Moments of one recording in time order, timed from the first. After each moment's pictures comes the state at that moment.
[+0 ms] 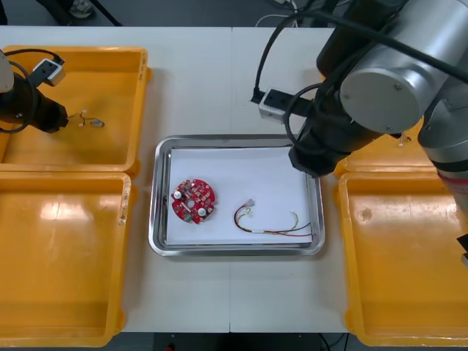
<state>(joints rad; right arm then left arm) -0.81 -0.53 0.38 -1.99 -0.74 1.92 1.76 -0.86 0.69 -0.01 -0.83 0.62 1.10 -2.16</state>
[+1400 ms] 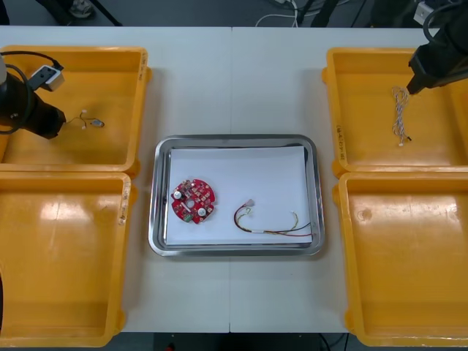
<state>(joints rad) -1.02 -0.61 -0.08 -1.29 -0.43 1.92 1.75 -0.88 0.69 0.05 -0.83 0.62 1.27 -2.17</state>
